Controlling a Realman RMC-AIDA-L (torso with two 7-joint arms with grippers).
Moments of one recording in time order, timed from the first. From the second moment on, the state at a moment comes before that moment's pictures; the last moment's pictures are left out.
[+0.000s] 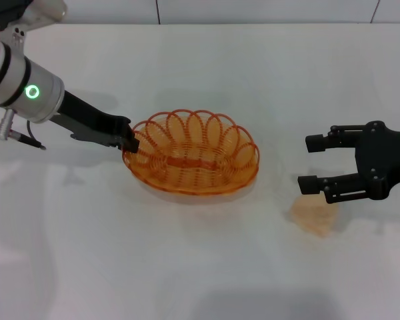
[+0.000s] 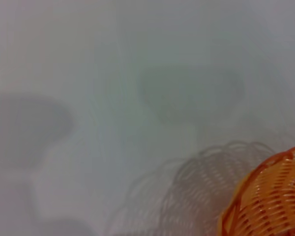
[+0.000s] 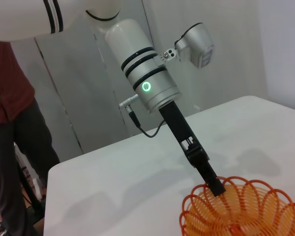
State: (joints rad) left arm -0.84 -2.04 0.88 0.77 2.61 1.46 -2.64; right arm 0.31 2.01 -1.17 -1.22 -1.73 -1.62 1.77
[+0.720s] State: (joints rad) left arm -0.84 -2.06 0.88 0.73 2.60 1.41 -2.64; right arm 0.31 2.01 -1.17 -1.22 -1.72 -1.63 1.77
